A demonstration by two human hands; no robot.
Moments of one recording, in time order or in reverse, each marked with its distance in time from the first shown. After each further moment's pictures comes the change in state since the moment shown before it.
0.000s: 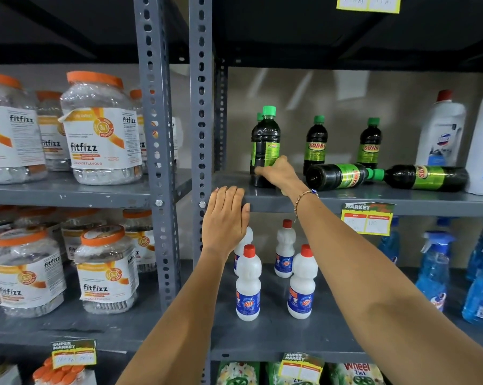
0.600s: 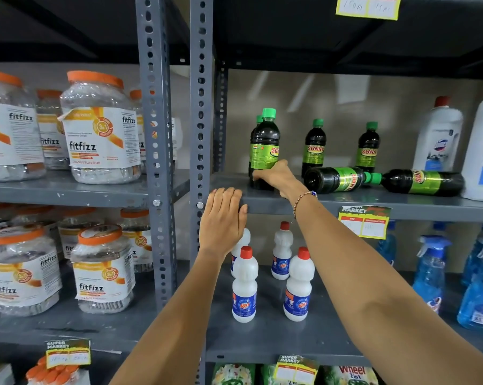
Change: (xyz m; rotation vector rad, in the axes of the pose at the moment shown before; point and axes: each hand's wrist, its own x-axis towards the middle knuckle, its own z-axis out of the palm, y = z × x) left_hand 0.003 0.000 -0.002 -0.025 -0.007 0.000; right_hand 0.004 0.000 -0.002 0.037 -0.035 0.054
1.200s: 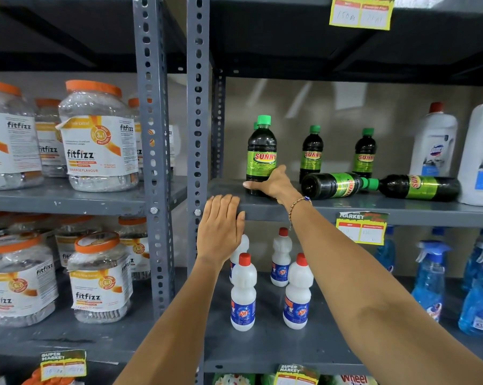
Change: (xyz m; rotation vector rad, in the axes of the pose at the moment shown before) left_hand 0.000 0.001 0.001 -0.008 0.005 -0.001; right_hand -0.003 0.003 -0.002 -0.033 -0.015 -0.042
